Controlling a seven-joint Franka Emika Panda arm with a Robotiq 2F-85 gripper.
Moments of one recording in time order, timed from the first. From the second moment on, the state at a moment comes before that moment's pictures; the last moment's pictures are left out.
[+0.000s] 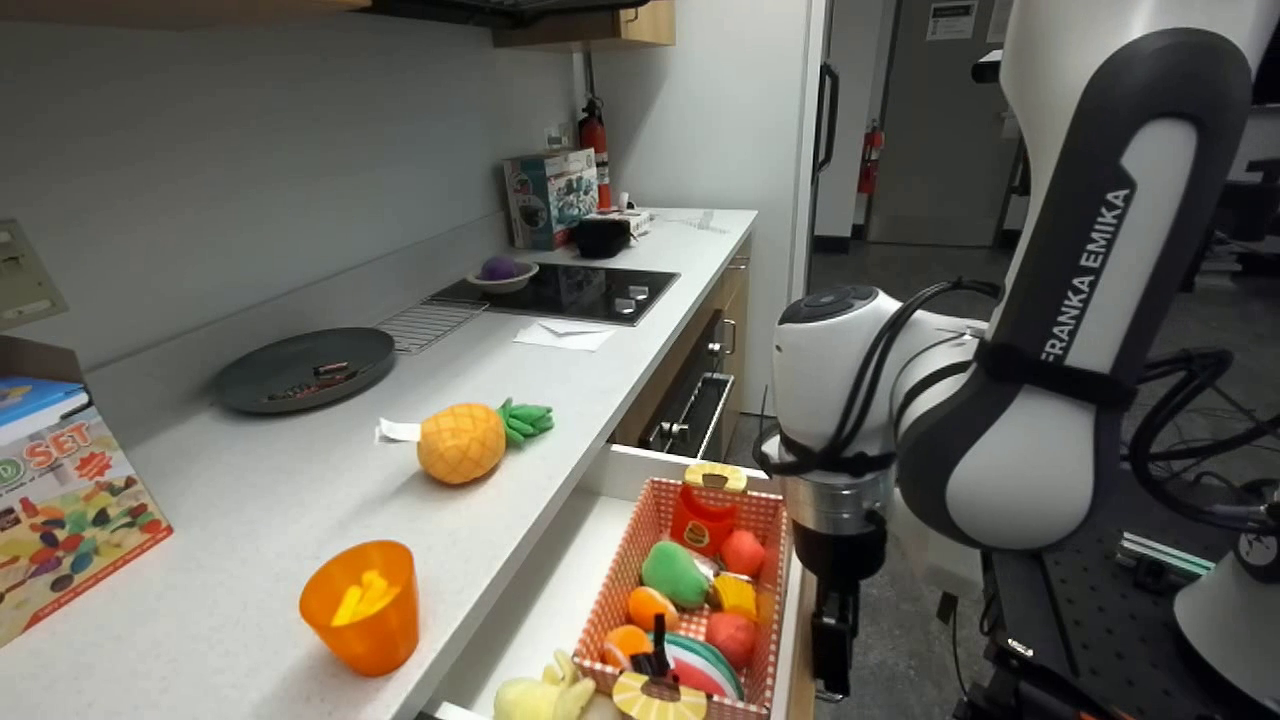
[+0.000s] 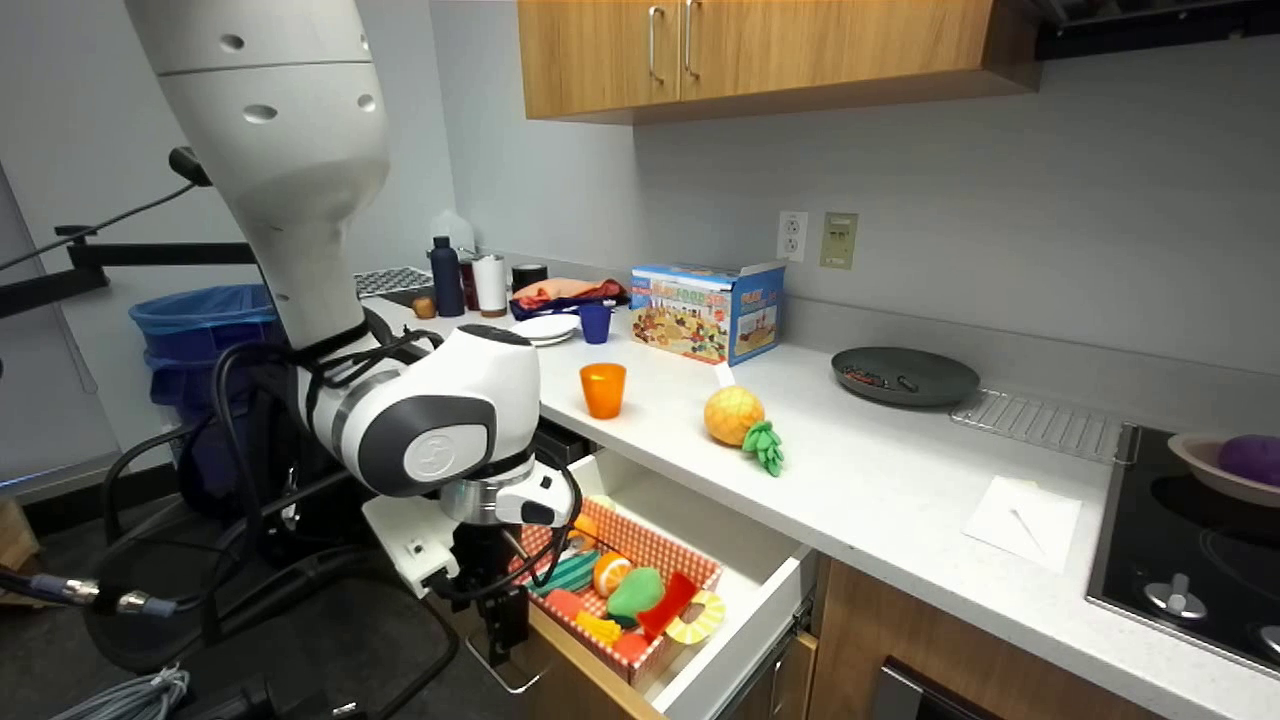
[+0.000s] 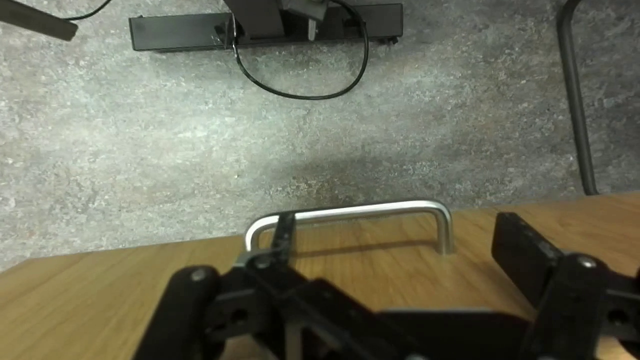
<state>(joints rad) 0.13 0.28 0.13 -2.70 0.15 2.85 0.13</state>
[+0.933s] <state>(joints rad) 0.15 0.45 0.09 -2.38 0.15 2.86 0.32</state>
